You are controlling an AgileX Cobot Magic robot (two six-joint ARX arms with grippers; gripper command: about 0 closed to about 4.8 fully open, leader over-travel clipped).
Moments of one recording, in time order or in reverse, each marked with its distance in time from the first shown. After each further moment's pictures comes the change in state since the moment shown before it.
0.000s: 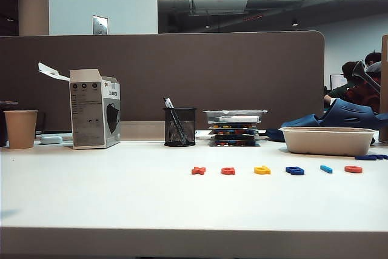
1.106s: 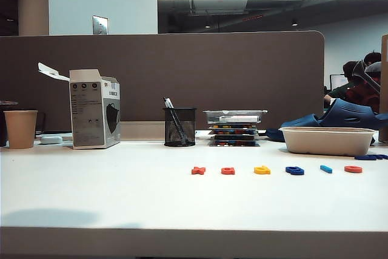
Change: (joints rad) left arm -0.708 0.233 0.005 0.045 -0.784 -0.357; right arm 0.000 0.000 0.000 -0.005 0.041 0.000
